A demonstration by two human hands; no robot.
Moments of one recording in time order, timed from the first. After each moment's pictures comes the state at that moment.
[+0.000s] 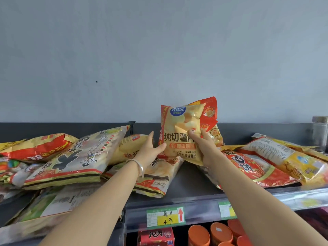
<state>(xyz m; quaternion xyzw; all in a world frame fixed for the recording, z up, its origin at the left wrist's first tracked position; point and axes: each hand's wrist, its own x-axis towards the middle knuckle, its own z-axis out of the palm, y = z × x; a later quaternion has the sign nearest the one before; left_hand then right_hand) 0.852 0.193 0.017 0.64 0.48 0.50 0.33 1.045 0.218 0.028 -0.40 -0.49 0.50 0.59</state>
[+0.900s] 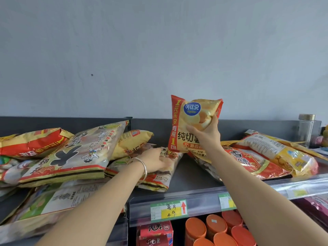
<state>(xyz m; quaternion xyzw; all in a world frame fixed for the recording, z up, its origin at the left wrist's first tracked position) 0.845 0.195 0.001 0.79 0.57 0.18 0.10 1.039 0.209 0.038 -0.51 -0.54 0.17 0.65</state>
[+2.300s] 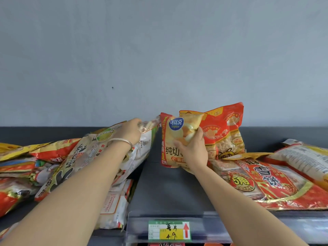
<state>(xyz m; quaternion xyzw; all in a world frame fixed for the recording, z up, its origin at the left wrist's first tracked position) 0.785 0.211 0.082 0.61 0.70 0.36 -0.07 0.984 0.254 0.013 -0.55 -0.62 0.10 0.55</state>
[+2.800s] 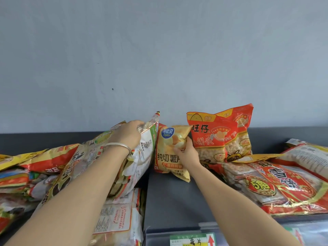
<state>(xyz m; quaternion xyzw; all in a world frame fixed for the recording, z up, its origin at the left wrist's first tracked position) 0.746 0.218 0.087 0.65 0.66 0.38 -0.05 0.938 0.293 0.000 -0.54 -0.64 0.23 0.50</state>
